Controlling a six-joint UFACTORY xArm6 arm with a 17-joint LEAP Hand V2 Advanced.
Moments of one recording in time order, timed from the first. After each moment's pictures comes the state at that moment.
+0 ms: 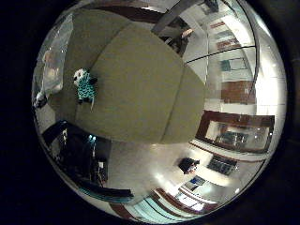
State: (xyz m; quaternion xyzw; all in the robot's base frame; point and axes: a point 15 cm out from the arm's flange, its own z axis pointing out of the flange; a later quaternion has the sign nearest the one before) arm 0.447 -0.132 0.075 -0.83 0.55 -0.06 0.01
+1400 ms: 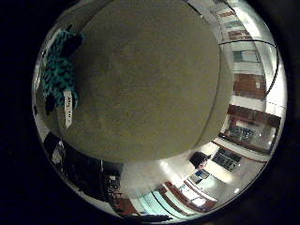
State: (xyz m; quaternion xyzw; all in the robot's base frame) arm 0.429 -0.107 -0.135 -0.81 0.59 0.03 -0.02
